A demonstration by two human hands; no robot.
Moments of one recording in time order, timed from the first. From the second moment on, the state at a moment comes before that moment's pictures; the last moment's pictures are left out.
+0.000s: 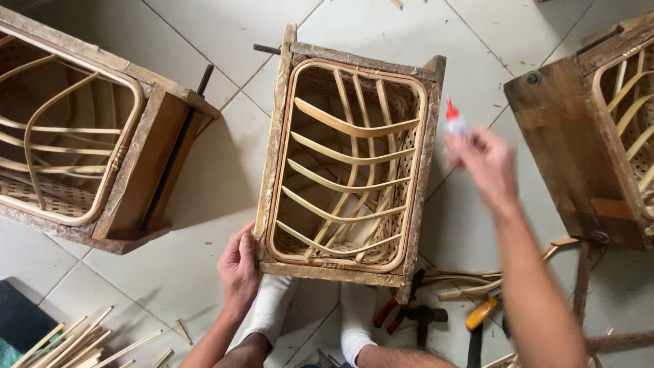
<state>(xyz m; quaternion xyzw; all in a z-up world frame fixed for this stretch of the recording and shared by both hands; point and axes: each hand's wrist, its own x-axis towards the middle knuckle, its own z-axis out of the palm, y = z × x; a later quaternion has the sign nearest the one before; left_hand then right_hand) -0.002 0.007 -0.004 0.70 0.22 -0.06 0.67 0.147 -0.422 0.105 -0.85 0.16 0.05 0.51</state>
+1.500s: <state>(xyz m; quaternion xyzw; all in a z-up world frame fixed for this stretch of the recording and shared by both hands) -0.002 0.008 -0.004 0.71 0.19 -0.04 0.68 0.021 -0.349 0.069 -0.70 0.33 0.02 0.64</state>
